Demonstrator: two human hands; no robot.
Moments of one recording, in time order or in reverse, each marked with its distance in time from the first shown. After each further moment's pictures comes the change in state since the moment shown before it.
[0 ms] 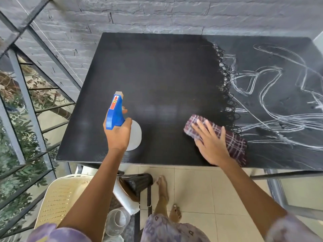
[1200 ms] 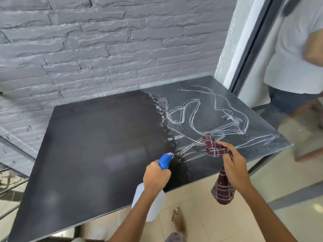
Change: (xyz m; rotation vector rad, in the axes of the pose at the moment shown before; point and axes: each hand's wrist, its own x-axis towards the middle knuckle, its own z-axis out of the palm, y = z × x) left_hand -0.151 0.036 0.147 0.544 -0.628 0.197; right_hand -0.153 0.105 -0.132 0.974 0.658 0.553
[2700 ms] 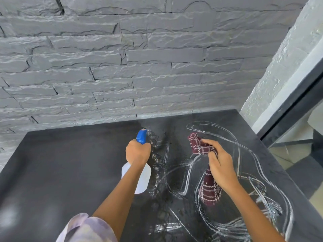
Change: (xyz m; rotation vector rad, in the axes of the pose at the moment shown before) left_hand 0.338 0.169 -0.013 -0.173 0.461 -0.204; right_hand 0.339 -0.017 0.089 -0.029 -0.250 -0.112
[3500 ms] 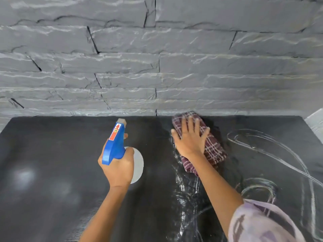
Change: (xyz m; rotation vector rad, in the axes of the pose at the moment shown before) left_hand 0.118 -0.052 -0.014 -0.483 0.305 0.281; right_hand 0.212 0.065 0.252 -0.917 -0.271 -0.047
